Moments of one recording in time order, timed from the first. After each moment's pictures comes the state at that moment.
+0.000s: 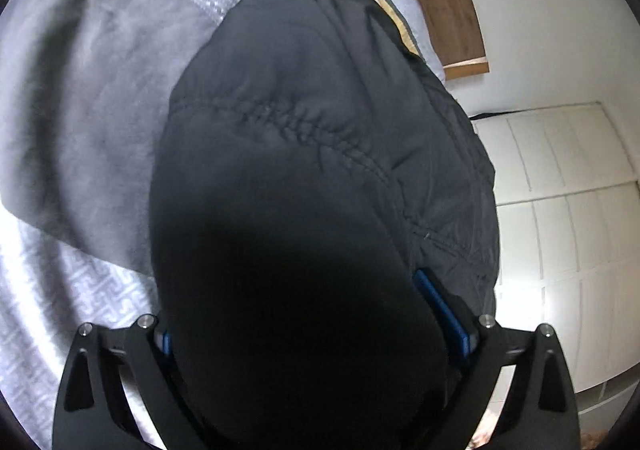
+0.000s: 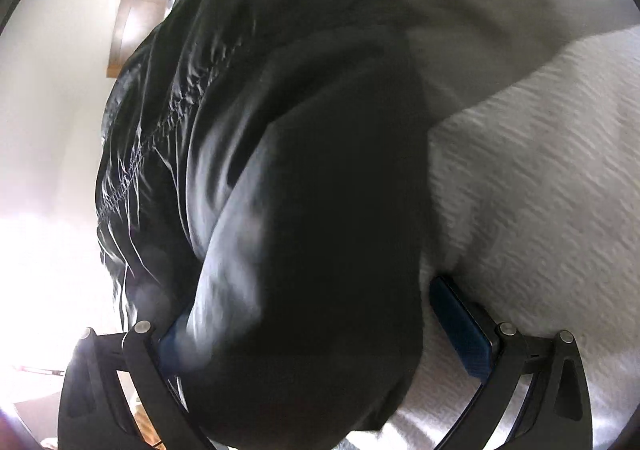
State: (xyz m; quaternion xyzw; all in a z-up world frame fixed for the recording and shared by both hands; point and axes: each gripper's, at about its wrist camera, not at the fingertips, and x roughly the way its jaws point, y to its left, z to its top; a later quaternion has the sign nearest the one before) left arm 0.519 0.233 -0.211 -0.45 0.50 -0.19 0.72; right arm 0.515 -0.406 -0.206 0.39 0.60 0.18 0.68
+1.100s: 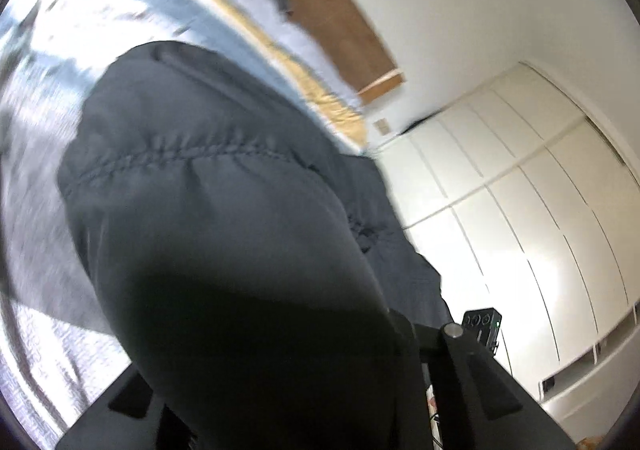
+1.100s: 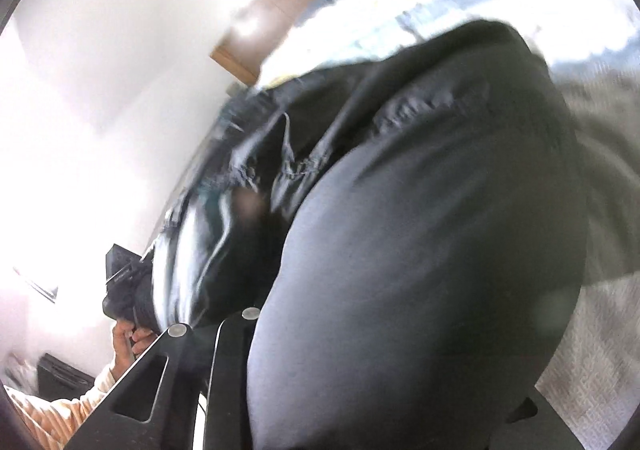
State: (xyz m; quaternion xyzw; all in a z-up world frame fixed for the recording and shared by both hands) left arm 0.479 0.155 -0.078 -0.37 0.35 -0.26 0.82; right arm 0.523 -0.293 -0.082 0.26 0.42 0.28 0.82
